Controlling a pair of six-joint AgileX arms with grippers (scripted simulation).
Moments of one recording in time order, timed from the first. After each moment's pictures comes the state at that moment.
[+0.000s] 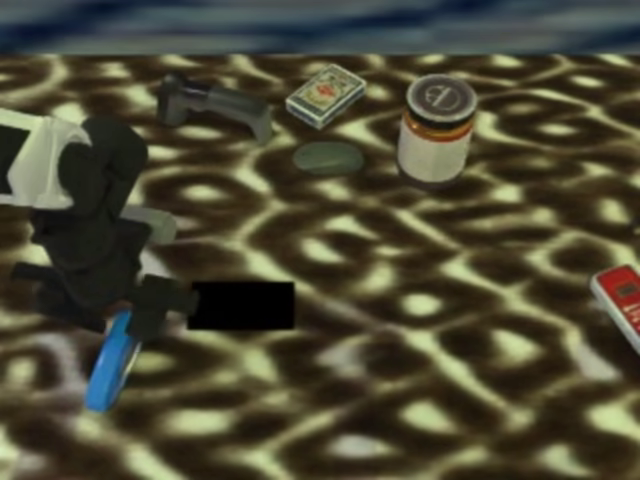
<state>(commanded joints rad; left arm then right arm) -0.25 1.95 1.07 -0.68 0.00 0.02 0.00 0.00 0.00 0.00 0.00 0.00</state>
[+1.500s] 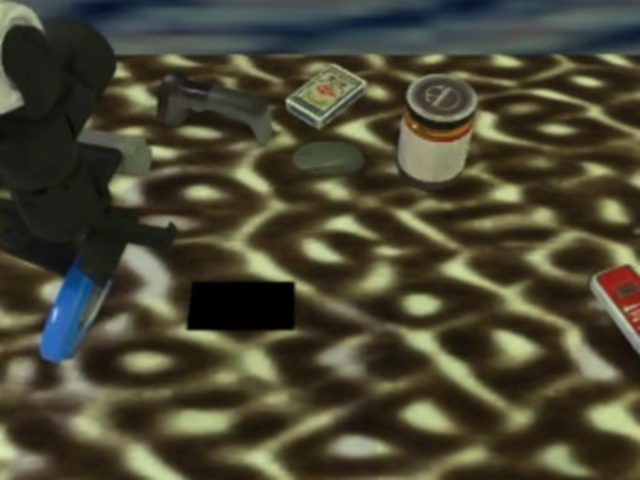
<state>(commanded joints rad) -0.23 1.78 1.28 -1.06 0.00 0.01 0.00 0.00 0.00 0.00 0.00 0.00</state>
